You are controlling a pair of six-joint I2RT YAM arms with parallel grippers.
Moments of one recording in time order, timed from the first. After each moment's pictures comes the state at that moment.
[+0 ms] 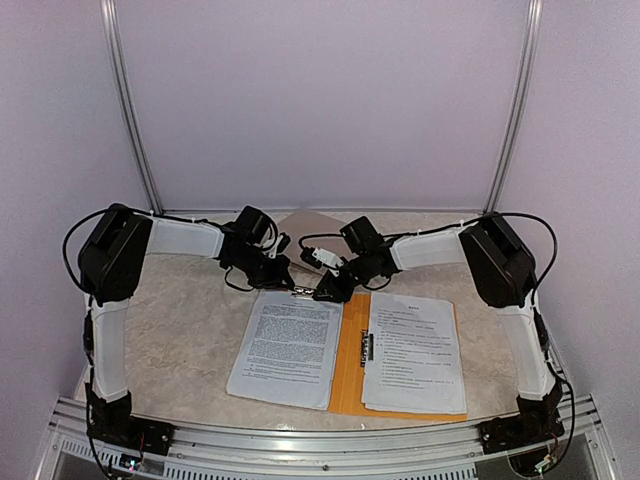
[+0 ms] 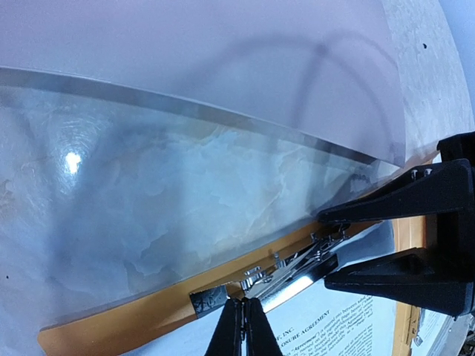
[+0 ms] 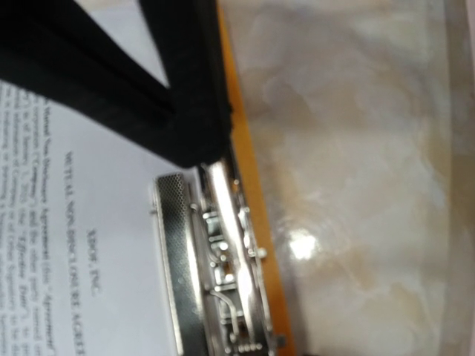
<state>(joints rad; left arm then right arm) -0.54 2.12 1.43 -0.32 0.37 -0.36 0.69 2.31 1.62 -0.19 -0.45 -0.37</state>
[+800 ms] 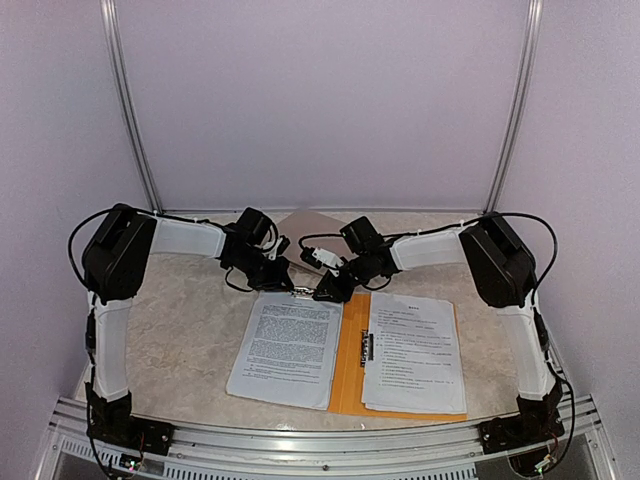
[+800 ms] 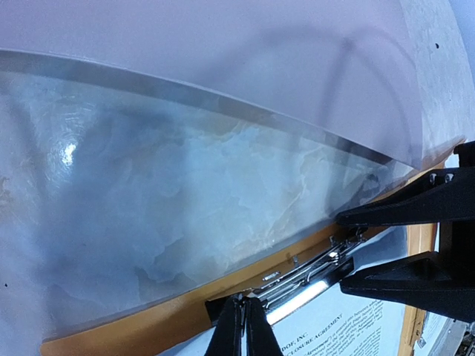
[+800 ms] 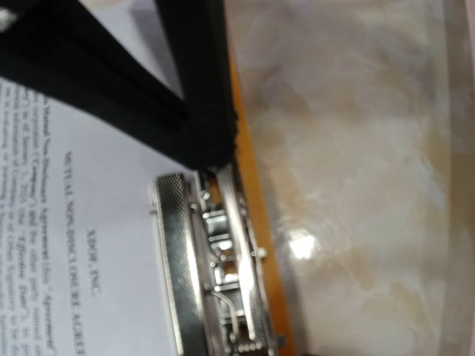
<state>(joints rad) -0.53 2.15 1.45 -0.35 0.38 -0.36 0.69 2.31 1.62 -0.19 -0.45 -0.37</state>
